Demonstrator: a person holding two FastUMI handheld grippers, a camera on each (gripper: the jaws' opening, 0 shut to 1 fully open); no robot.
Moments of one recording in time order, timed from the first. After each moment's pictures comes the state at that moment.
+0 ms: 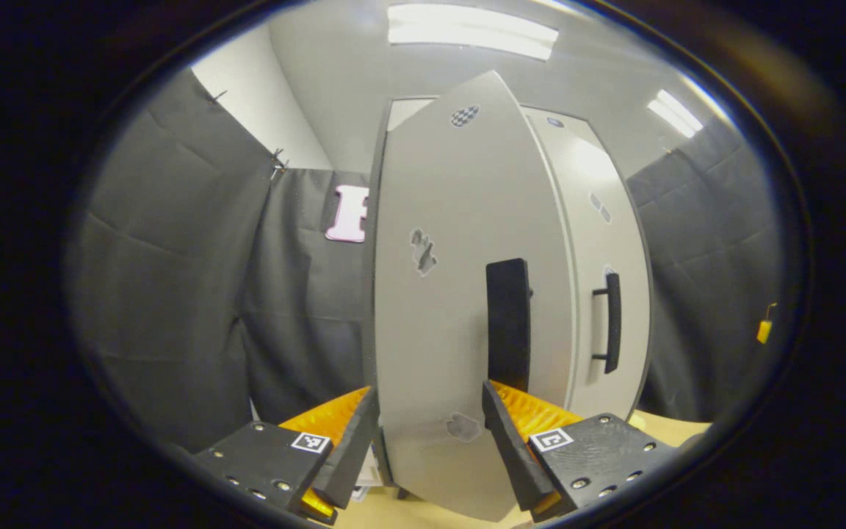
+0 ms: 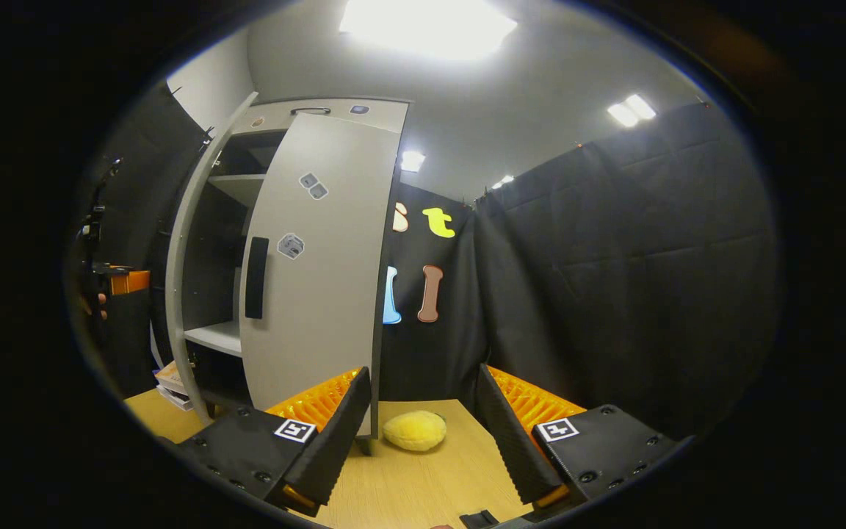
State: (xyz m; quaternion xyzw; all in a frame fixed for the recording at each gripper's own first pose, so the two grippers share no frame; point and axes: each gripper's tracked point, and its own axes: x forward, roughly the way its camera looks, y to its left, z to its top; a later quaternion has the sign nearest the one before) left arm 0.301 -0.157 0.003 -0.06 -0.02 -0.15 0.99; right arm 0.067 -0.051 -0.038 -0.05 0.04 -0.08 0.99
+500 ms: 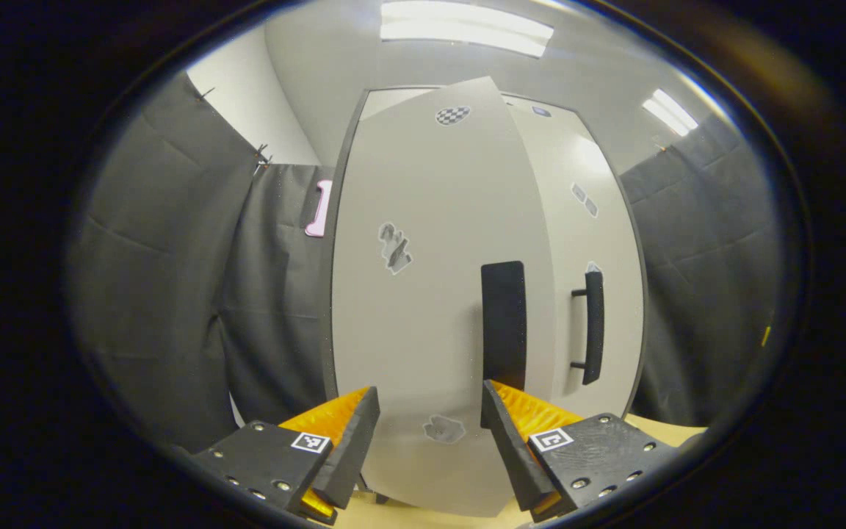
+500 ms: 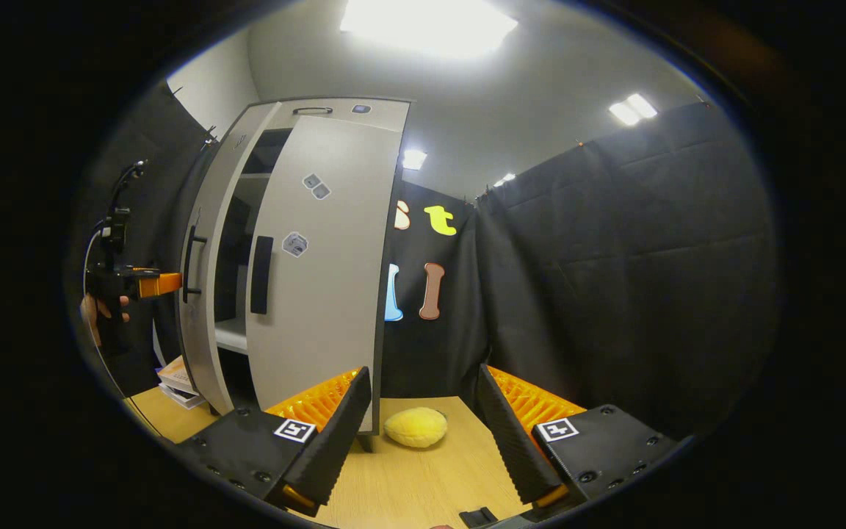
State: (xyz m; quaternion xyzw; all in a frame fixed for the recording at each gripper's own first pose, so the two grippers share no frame) left arm 0.309 -0.185 0.002 -0.06 -0.01 -0.16 0.98; right arm 0.053 -0.045 -0.035 -0.04 0.05 -0.06 1.00
